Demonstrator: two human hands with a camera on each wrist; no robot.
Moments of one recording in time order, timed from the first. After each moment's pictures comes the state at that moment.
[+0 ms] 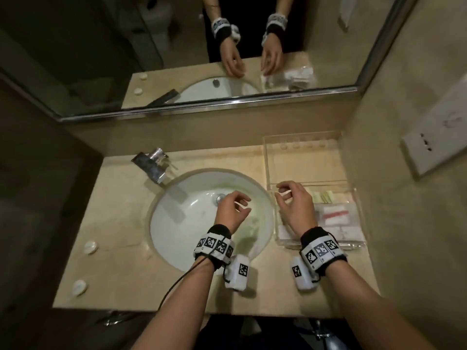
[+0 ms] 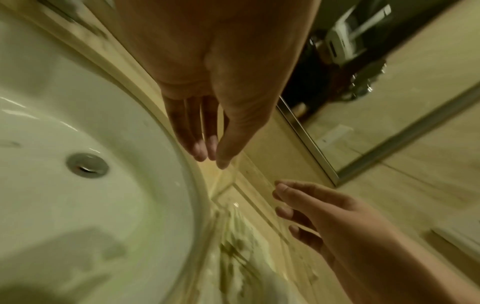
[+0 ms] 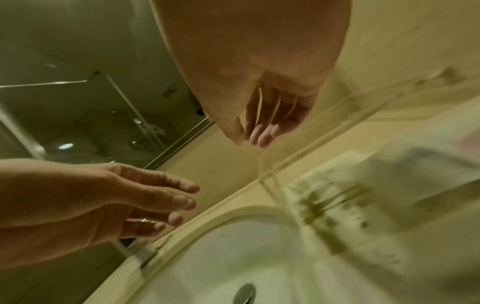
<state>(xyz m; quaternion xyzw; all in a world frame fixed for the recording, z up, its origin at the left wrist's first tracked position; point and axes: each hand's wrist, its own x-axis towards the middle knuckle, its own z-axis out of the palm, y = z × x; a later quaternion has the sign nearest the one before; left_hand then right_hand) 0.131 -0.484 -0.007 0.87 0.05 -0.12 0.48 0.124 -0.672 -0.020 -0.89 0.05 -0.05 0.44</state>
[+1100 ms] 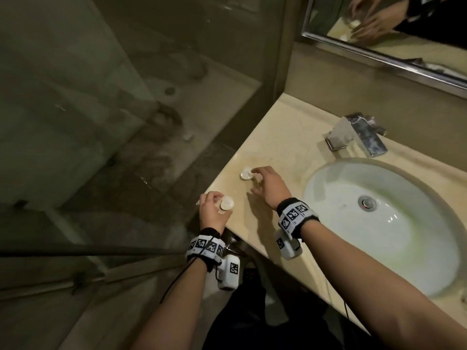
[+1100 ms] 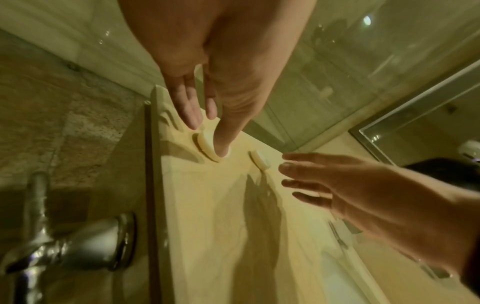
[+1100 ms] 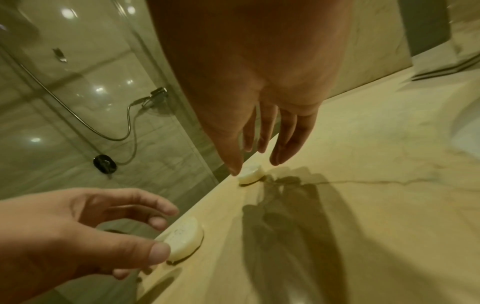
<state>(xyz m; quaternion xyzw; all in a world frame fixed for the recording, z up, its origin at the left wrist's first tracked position) -0.072 -0.042 -0.071 0.78 0.44 0.07 0.43 0.083 -0.156 -0.065 -0.87 -0.31 0.25 0.29</state>
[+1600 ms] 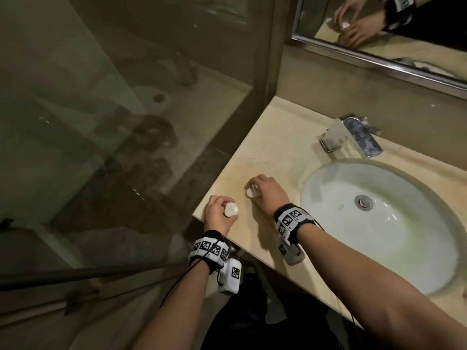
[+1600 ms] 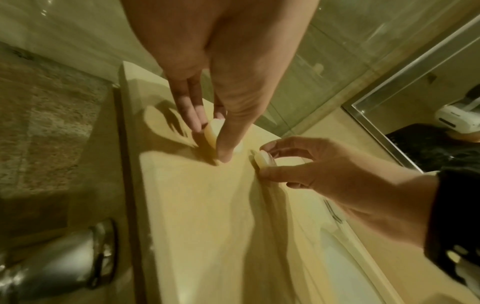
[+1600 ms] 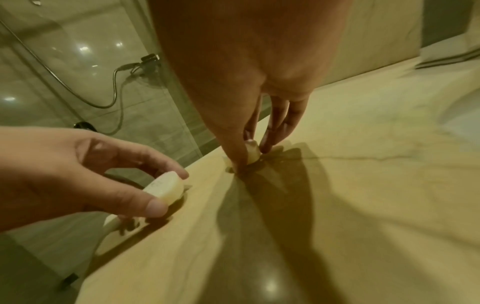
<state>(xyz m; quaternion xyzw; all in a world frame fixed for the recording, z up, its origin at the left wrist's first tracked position) -0.048 -0.038 -0.089 0.83 0.37 0.02 0.42 0.087 -0.155 -0.079 -0.89 -0.35 0.19 0.23</state>
